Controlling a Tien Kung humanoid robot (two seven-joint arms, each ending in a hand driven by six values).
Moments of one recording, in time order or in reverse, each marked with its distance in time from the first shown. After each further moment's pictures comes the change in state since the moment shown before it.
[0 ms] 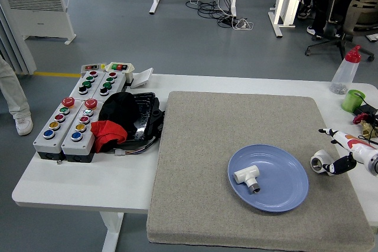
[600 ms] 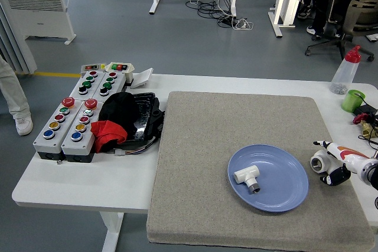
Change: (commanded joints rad) left arm -0.002 0.000 0.007 0.000 -0.009 0.004 -0.003; right arm 0.028 0.001 -0.136 -0.084 -0.020 -0.050 0.034
